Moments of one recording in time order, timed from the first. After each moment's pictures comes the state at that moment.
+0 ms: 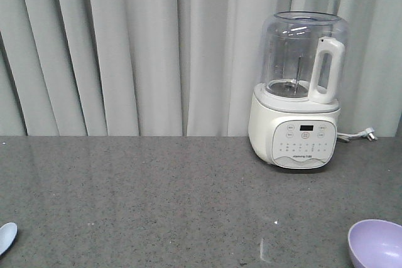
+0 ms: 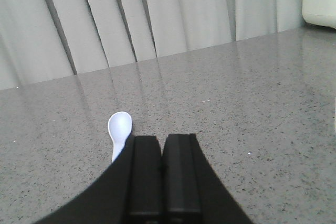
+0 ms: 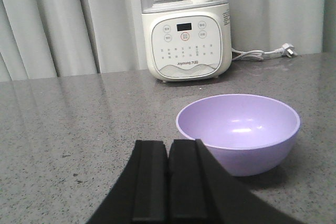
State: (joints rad) left arm -0.09 -0.01 0.03 -0.16 0.11 0.31; right arm 0.10 -0.01 0.03 -0.09 0.09 0.21
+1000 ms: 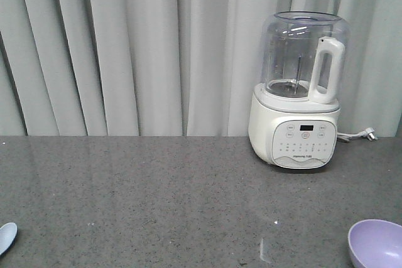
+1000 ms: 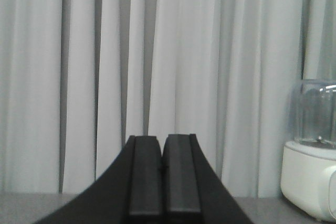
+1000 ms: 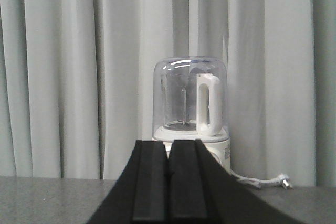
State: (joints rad) left arm -0.09 0.12 -0.39 -0.11 0.02 0.01; right arm 0.10 0.17 -0.39 -0.13 0.05 0.14
